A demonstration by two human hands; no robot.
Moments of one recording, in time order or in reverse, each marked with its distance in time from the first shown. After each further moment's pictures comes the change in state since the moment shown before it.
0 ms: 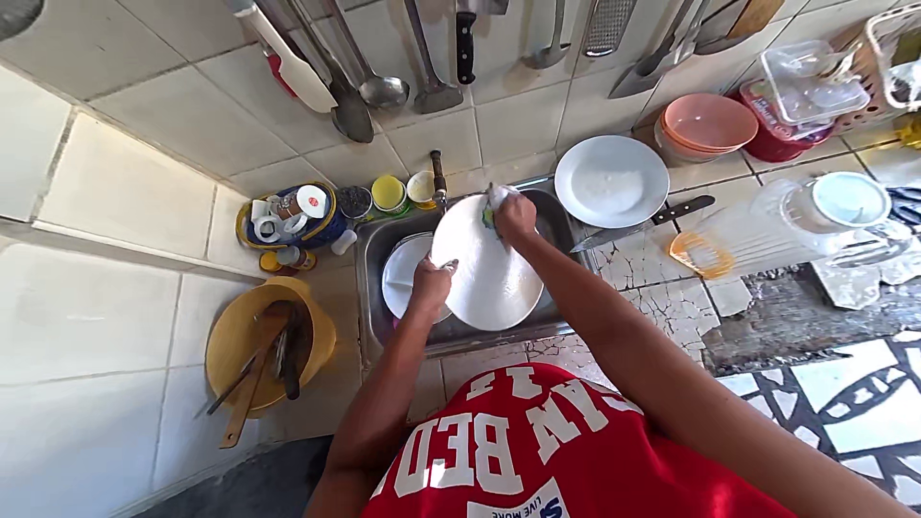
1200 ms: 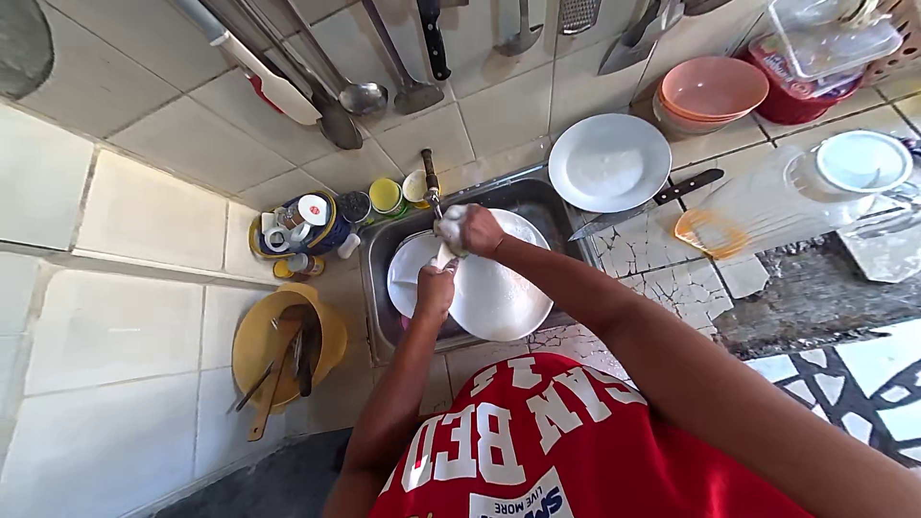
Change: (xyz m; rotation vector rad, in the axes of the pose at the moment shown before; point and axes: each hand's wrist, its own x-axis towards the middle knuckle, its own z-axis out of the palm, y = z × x) left_hand -0.014 0.000 0.025 0.023 0.041 -0.043; right_hand -0.030 -0.014 0.019 0.066 0.079 -0.851
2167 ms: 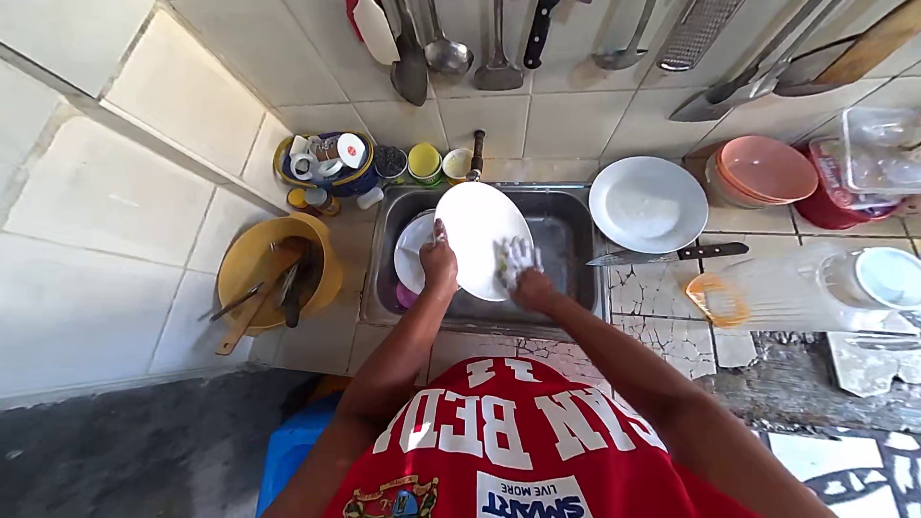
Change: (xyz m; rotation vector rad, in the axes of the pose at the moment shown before) left_hand 0.016 -0.015 0.000 -0.423 0.465 -0.097; right_hand -0.108 -0.013 -0.002 0.053 -0.755 0.502
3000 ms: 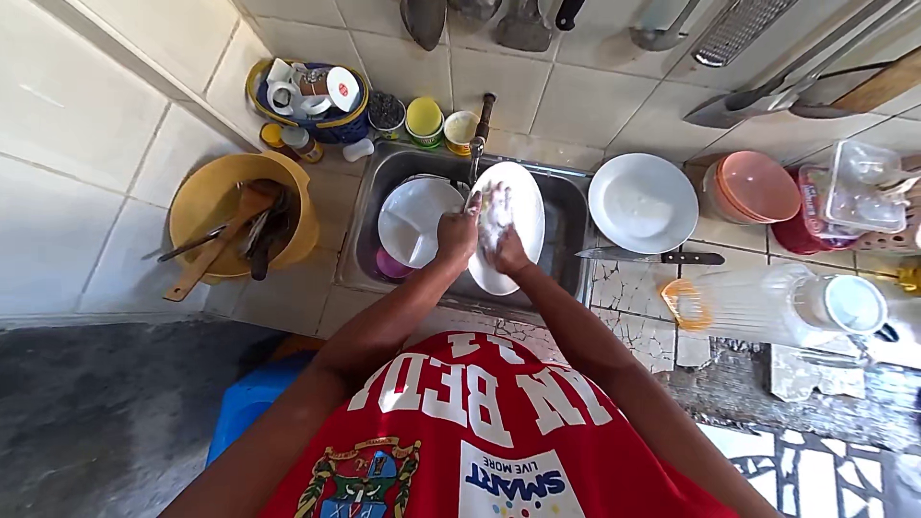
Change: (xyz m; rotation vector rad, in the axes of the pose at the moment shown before) left_hand -0.017 -0.002 0.023 0.069 -0.217 0.018; right_hand 0.037 -0.013 0.007 0.061 0.511 -0.377
